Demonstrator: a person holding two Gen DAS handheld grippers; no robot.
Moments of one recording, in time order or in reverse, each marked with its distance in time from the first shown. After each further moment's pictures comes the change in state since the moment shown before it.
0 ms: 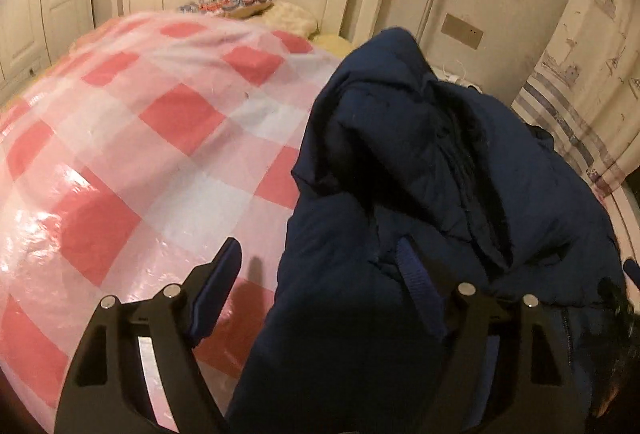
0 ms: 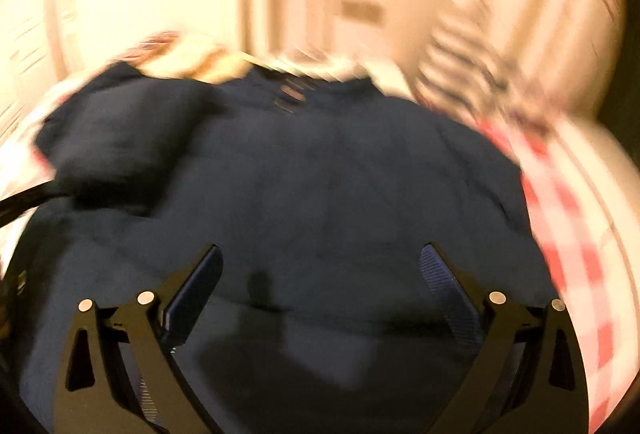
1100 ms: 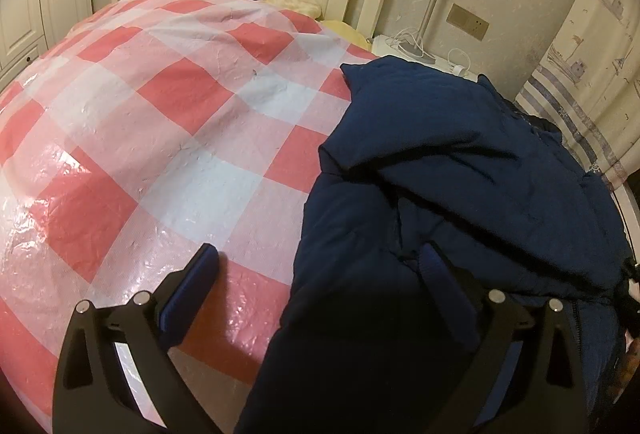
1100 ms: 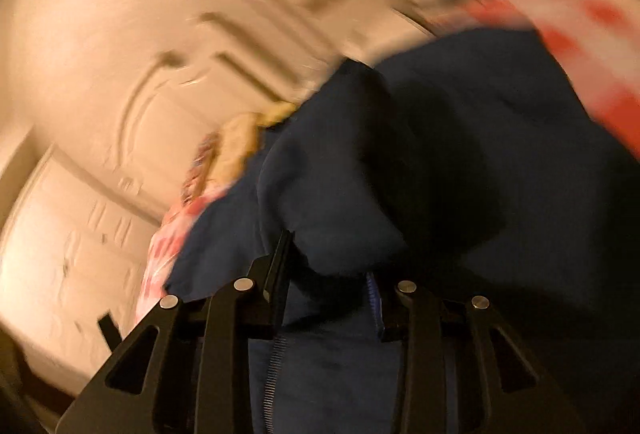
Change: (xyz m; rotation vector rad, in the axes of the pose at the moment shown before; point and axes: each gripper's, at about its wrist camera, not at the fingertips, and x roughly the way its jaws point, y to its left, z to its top) left arm 0.006 0.004 -0.002 0.006 0.059 -0.003; right arm 0.055 -0.142 -0.044 0.892 0.069 0.474
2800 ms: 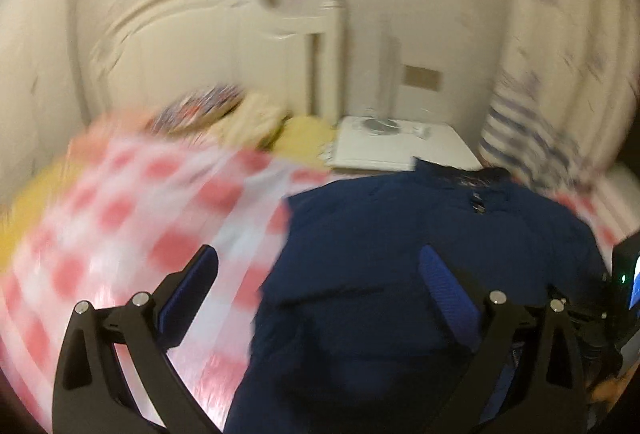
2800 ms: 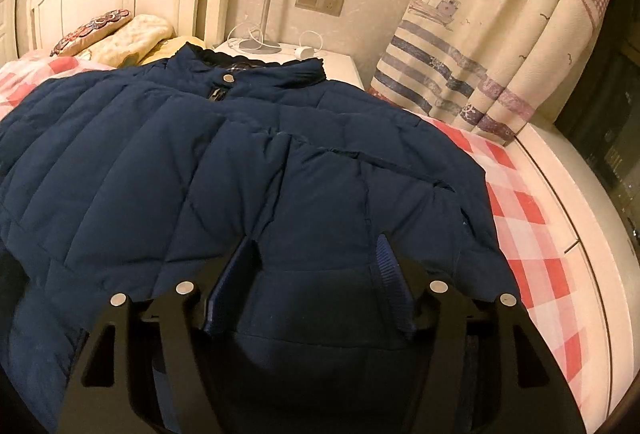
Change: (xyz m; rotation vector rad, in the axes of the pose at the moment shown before) left arm -0.092 -0.104 0.042 0.289 -0.280 0.046; right arm 0.051 0.091 -0.048 -0.763 -0.130 -0.752
